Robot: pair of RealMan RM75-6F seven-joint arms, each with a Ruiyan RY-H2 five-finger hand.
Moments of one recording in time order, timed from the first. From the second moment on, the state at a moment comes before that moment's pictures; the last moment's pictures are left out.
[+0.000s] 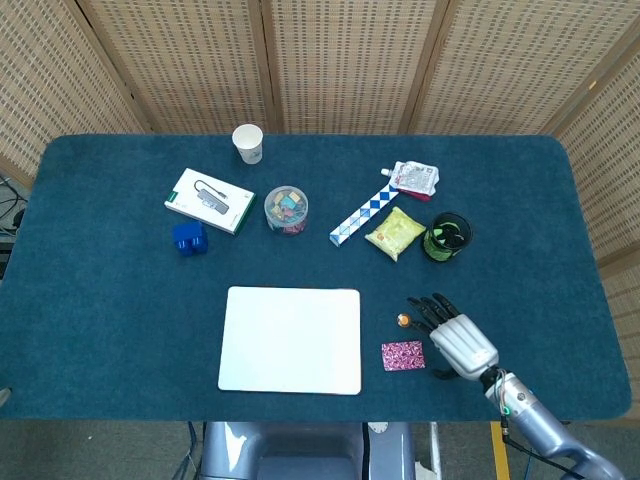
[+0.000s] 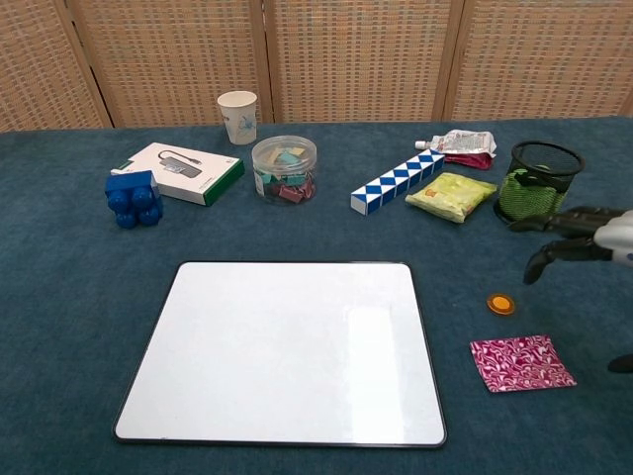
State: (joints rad) left arm 0.10 -0.86 0.02 -1.89 1.40 1.53 0.02; right arm 0.42 -1.27 0.02 -1.58 -1.66 0.99 -0.15
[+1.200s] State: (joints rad) left arm 0.09 -0.85 0.02 -1.89 1.40 1.52 0.01; right arm 0.53 -1.41 0.03 -1.62 -1.27 0.85 -0.55
